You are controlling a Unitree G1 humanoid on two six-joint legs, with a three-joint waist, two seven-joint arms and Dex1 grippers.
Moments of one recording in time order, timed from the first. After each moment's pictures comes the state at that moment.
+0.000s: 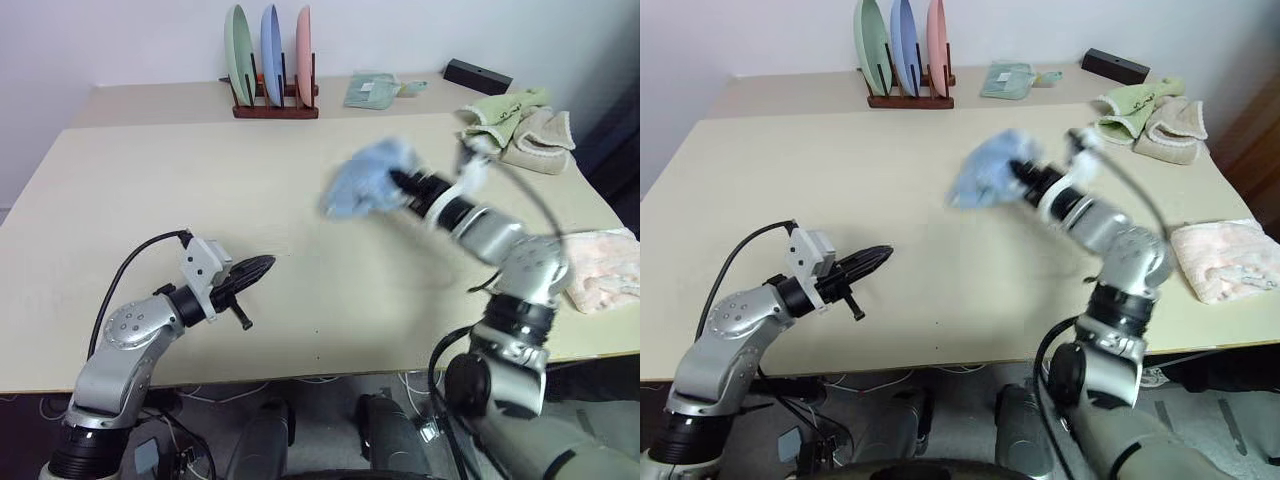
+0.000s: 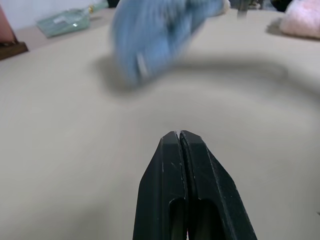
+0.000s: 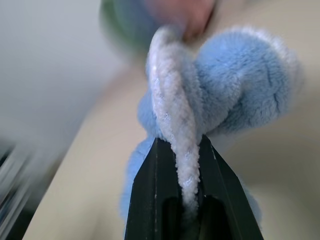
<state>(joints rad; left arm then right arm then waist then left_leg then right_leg) -0.06 0.52 0.05 -0.37 -0.40 0.29 -0.71 -0.79 -0.19 -0.65 0.02 0.73 1.04 0.08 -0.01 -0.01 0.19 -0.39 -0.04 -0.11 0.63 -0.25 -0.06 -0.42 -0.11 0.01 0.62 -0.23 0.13</state>
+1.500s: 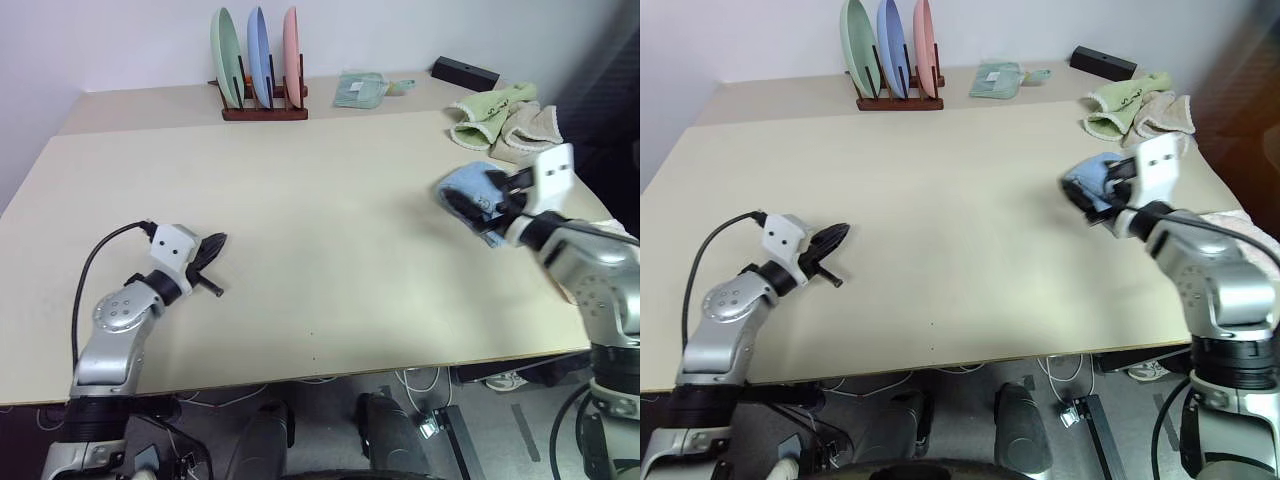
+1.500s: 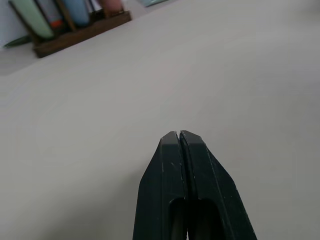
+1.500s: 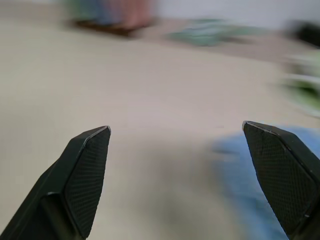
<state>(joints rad) -0.11 0.53 0.16 -0.05 -0.23 0.11 -0.58 -0.40 -0.72 -0.13 -0.18 0.56 0.61 0.50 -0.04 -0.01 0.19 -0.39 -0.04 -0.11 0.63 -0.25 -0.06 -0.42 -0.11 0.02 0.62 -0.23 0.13</state>
